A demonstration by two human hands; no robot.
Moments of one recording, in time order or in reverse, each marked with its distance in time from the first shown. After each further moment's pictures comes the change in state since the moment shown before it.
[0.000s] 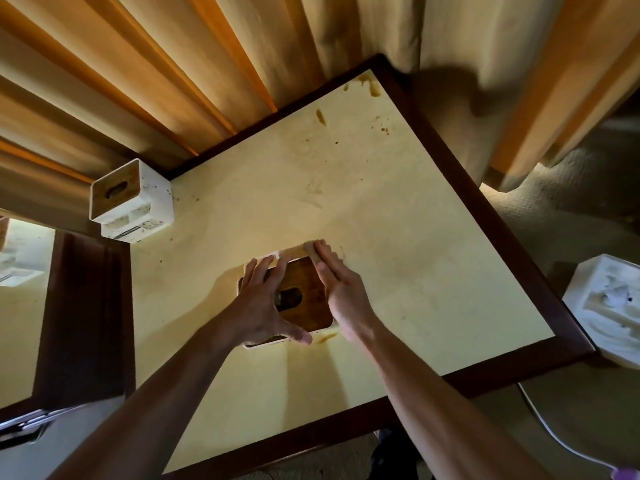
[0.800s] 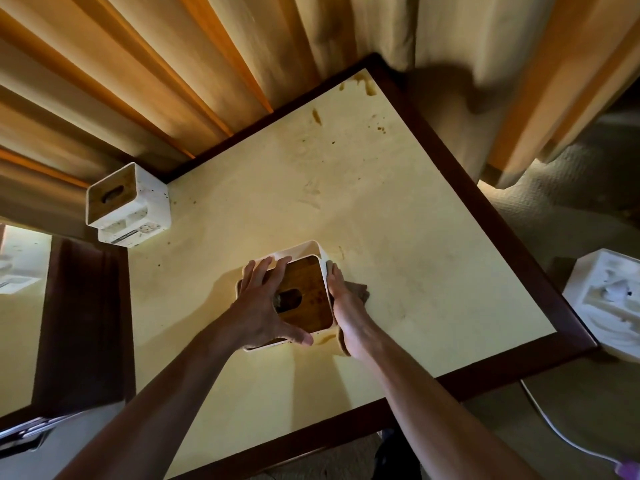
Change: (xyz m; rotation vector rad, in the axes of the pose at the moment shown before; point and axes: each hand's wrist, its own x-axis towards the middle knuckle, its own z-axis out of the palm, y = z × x) left_hand -0.002 0.006 0.002 0.030 0.033 -0.001; right_hand 0.012 0.047 0.003 0.041 0.024 0.404
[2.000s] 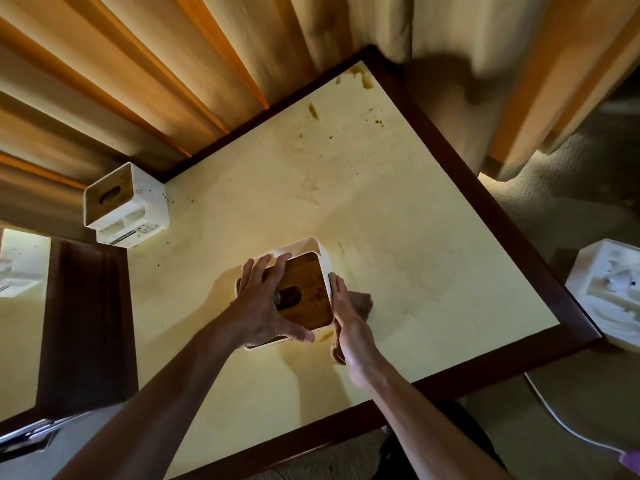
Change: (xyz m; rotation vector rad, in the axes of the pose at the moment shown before) left_hand 0.002 -0.001 0.002 0.008 0.003 -0.018; right_hand -0.045 0.020 -0.008 0.059 -0.145 -0.216
